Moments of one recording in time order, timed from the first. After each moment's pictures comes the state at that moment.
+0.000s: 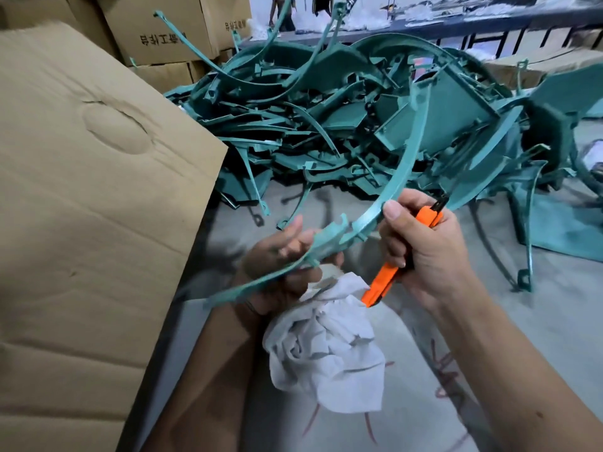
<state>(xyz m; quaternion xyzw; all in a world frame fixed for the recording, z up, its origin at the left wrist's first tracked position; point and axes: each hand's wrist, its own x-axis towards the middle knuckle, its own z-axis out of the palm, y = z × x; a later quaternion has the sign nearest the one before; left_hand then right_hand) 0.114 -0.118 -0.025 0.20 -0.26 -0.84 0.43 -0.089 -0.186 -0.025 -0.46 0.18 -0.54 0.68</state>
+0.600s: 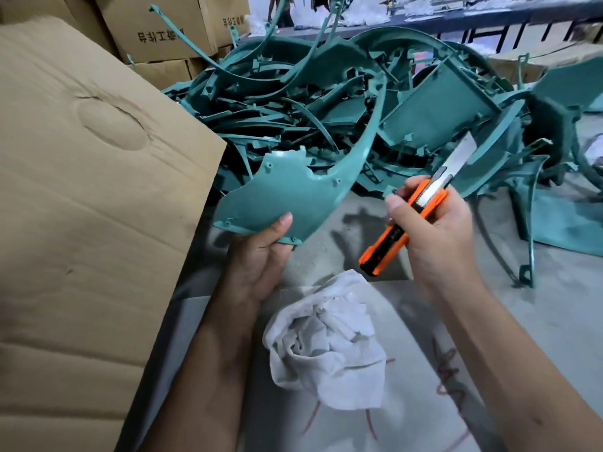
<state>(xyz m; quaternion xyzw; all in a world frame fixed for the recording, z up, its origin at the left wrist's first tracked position) 0.117 -0.135 -0.059 0.37 -0.26 -0.46 0.76 -0.095 -0.194 -0.030 -0.56 0.32 -0.58 0.49</state>
